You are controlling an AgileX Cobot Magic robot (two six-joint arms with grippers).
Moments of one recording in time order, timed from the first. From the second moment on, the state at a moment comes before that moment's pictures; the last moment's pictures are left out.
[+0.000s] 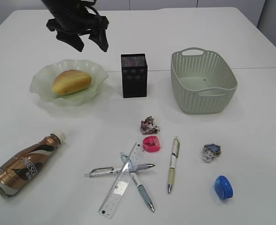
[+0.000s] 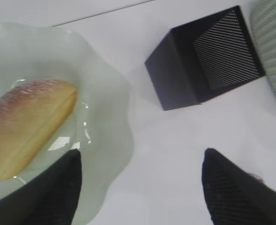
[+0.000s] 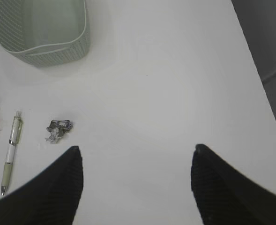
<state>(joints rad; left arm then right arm) -0.31 2.39 -2.48 -0.17 1.25 -0.04 0.09 1.08 -1.27 -0.21 1.26 0.31</state>
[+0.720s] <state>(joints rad) -0.39 2.24 -2.30 -0.04 1.25 -0.02 0.09 1.20 -1.27 -0.11 1.26 0.32</state>
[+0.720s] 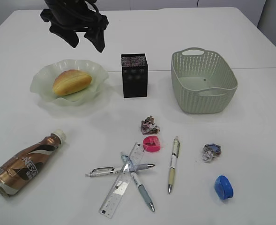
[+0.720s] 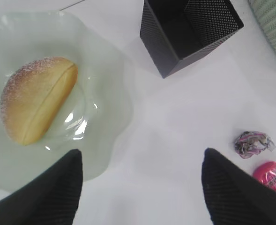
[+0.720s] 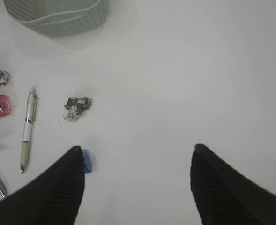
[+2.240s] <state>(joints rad) -0.39 1.39 -1.48 0.12 1.25 -0.08 0.32 1.86 -1.39 -0.15 1.08 0.14</state>
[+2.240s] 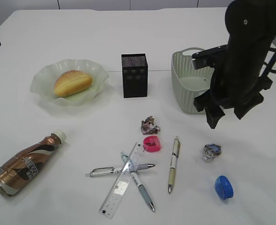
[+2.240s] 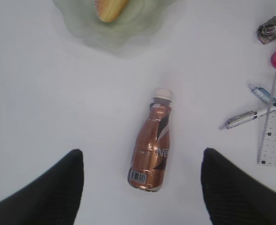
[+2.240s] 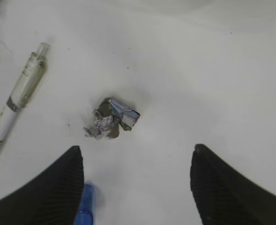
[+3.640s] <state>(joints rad) -0.39 1.39 -1.48 0.15 1.25 -0.08 0.32 2.11 -1.39 -0.08 1.02 0.06</state>
